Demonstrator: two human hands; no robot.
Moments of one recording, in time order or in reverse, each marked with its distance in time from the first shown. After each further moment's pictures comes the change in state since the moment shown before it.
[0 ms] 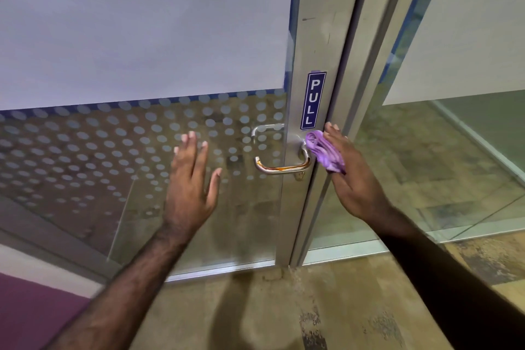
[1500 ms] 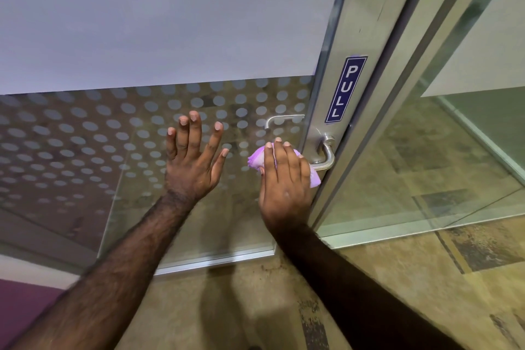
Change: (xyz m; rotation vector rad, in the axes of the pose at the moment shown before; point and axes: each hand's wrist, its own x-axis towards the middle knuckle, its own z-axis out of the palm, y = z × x) left_hand 0.030 -0.078 0.072 0.305 0.260 0.192; right_hand 0.016 -0.057 0.196 -0.740 0.356 -0.027
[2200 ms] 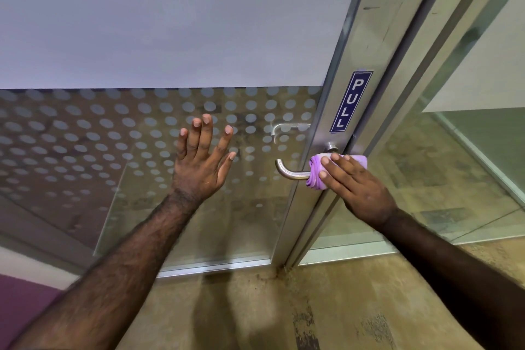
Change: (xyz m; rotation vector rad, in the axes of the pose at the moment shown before) left_hand -0.001 -0.001 0.003 0.011 -0.005 0.004; right_hand 0.017 0.210 -0.013 0.118 -0.142 -0.766
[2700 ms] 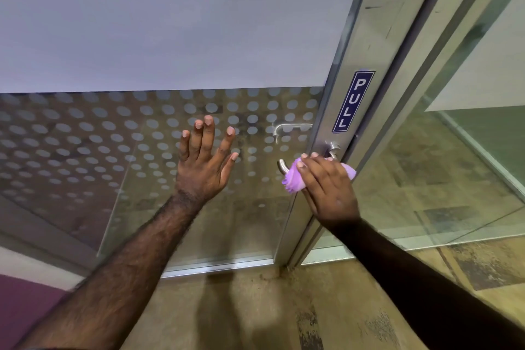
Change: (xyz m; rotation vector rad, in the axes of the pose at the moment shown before) left_hand 0.002 0.002 -0.002 0.000 -0.004 -0.008; right_hand 0.054 -0.074 0.012 -0.007 0.156 0.291
